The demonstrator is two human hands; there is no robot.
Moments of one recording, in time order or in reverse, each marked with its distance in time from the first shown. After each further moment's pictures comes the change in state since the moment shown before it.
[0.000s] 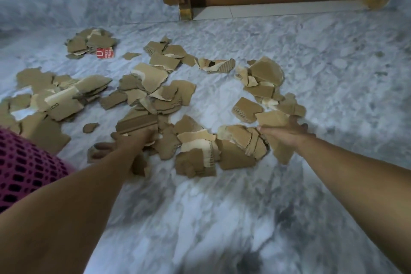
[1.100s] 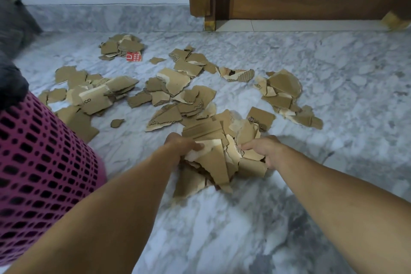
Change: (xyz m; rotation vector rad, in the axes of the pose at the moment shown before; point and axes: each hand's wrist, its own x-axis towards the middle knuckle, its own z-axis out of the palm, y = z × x) left_hand -0.057 0.003 0.010 -0.424 -0.504 0.229; right_hand -0.057 -0.057 0.061 0.604 -0.255 -0.033
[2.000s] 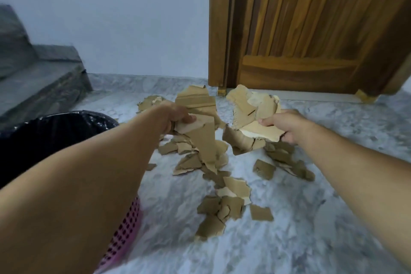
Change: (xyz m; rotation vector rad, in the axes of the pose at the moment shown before) left_hand -0.157 0.148 -0.145 0.083 -0.038 0.357; right_hand -0.168 -0.163 -0.062 0.100 0.005 -0.419
